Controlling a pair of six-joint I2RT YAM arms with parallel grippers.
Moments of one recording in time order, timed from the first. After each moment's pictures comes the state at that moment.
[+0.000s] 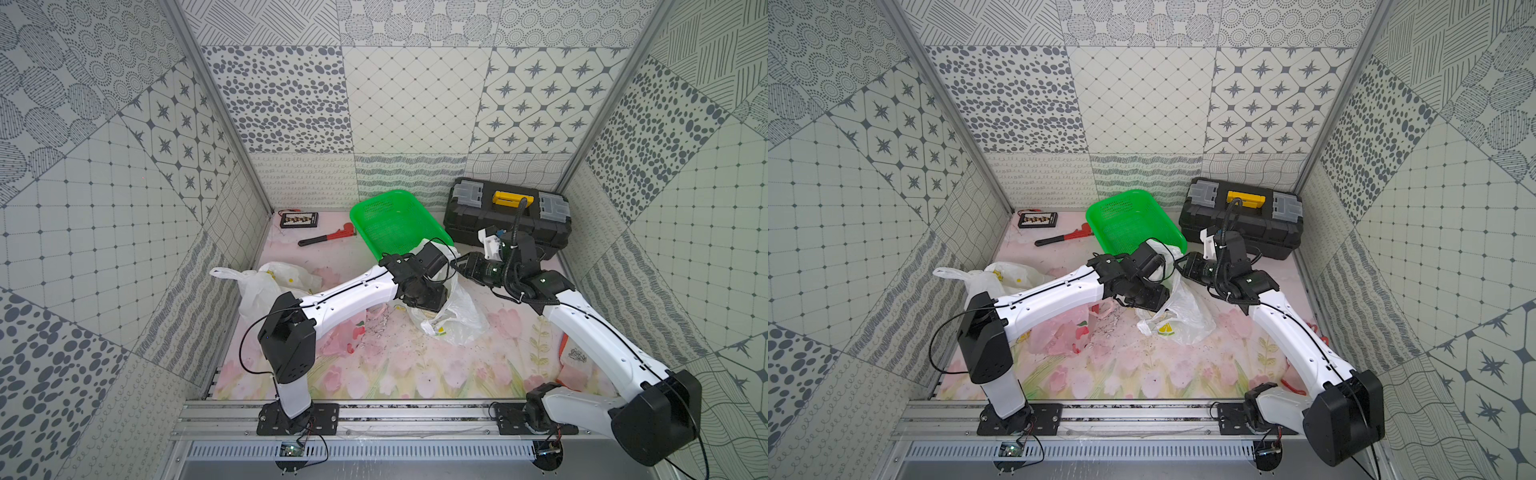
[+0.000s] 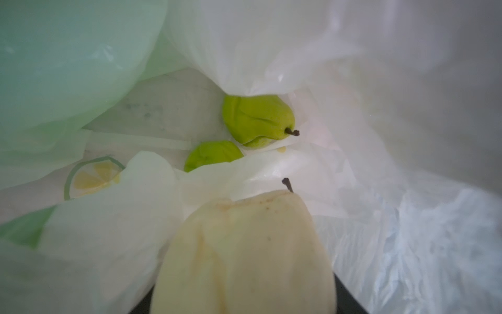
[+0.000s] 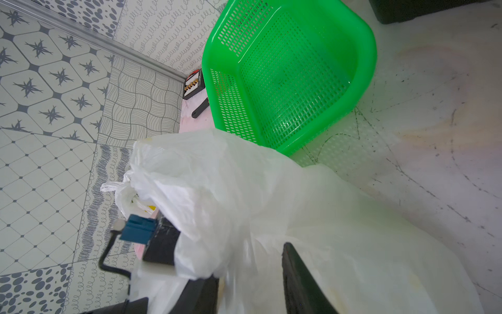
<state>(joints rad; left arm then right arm) -0.93 1.80 1.55 -0.85 0.17 -0.55 0.38 1.21 1.02 -0.41 -0.37 0.72</state>
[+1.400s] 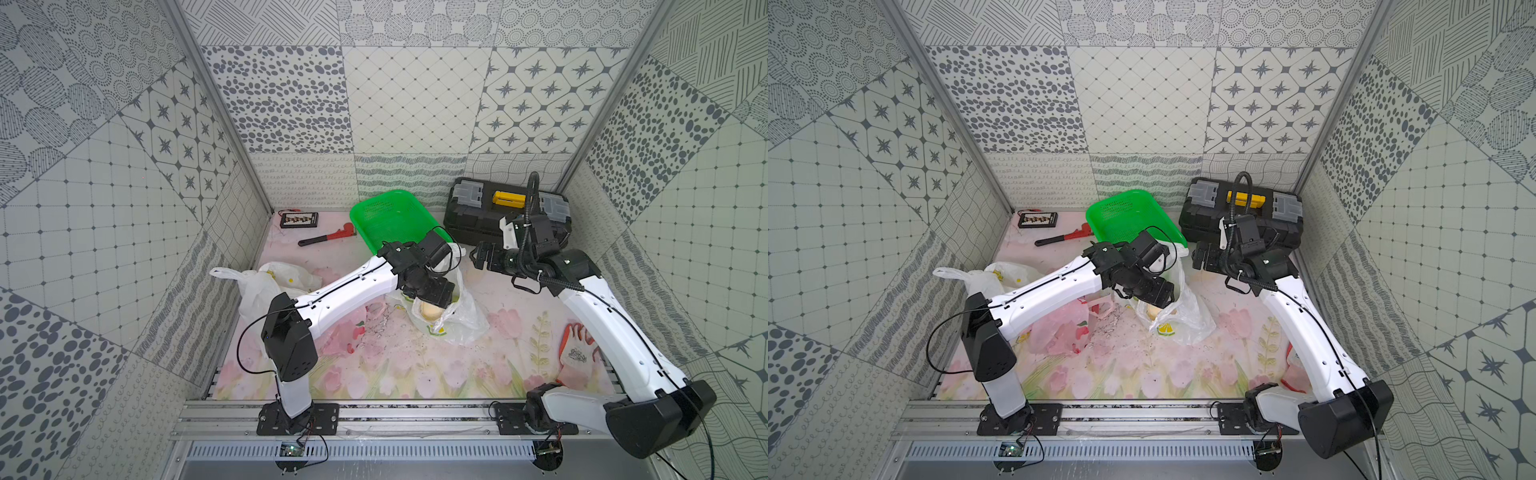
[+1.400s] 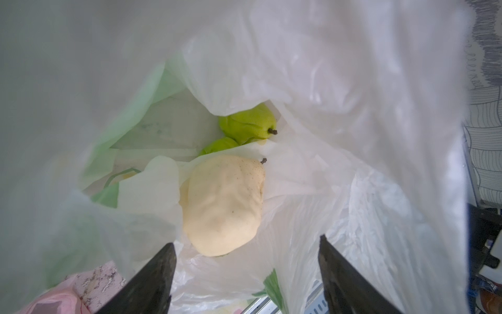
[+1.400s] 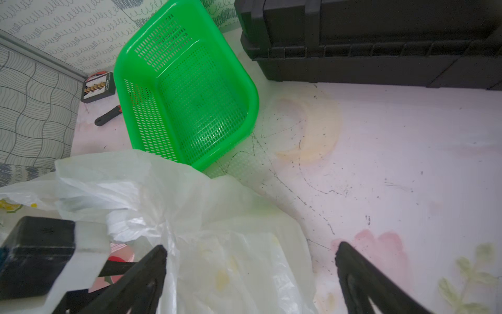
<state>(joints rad) -0.93 1.80 1.73 -1.02 0.15 -0.42 0.31 1.23 1.33 -0.89 -0.06 0.42</state>
